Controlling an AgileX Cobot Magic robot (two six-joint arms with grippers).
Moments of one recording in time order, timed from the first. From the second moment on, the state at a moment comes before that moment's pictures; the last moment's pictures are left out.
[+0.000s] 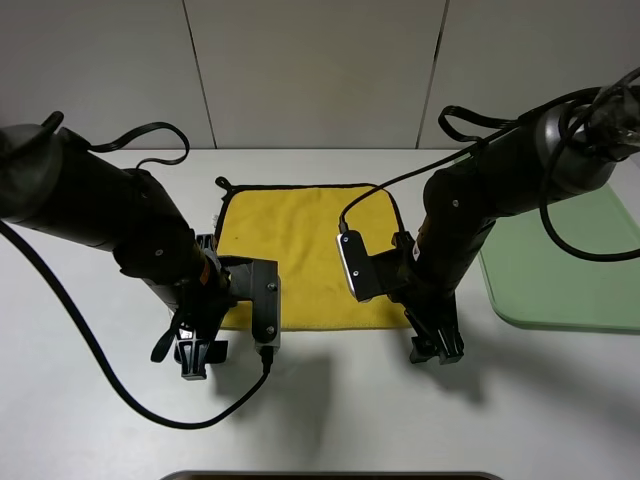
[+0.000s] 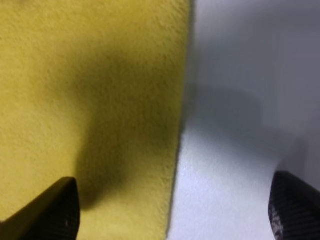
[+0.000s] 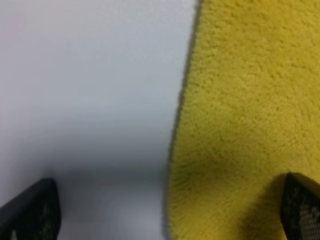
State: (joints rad) left arm -0.72 1.91 -0.78 0.30 0.23 0.57; right arm 0.61 1.94 -0.90 0.01 0.52 -1.18
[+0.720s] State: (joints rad) left arm -0.68 1.92 -0.74 0.25 0.01 0.56; right arm 0.61 1.94 -0.90 0.02 0.52 -1.18
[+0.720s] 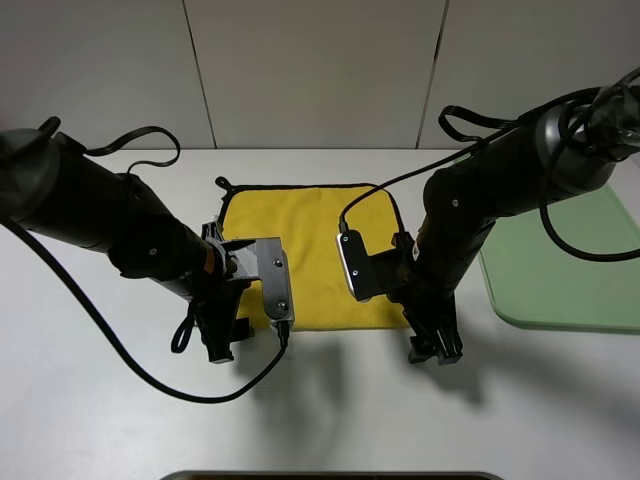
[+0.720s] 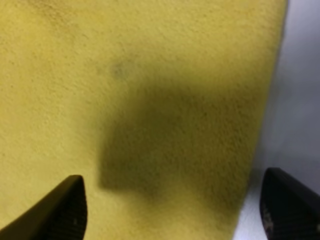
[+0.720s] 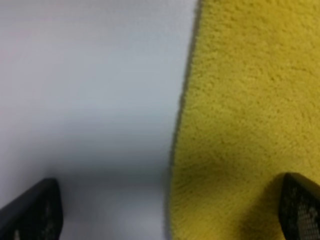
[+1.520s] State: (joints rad) left arm -0.67 1.92 -0.73 0.17 0.01 0.54; right arm 0.61 1.94 -0.90 0.06 0.51 -1.19
